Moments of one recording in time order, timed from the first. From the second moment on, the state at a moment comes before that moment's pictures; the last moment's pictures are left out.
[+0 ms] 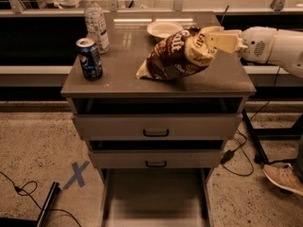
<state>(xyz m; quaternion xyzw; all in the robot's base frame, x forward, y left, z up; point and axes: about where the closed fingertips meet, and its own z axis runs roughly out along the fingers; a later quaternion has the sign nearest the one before) 0.655 -0.174 0.957 -0.30 0.67 0.40 0.55</state>
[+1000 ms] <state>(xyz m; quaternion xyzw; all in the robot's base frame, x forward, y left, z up) 0.654 -0.170 0.920 -0.30 0.75 0.32 0.49</state>
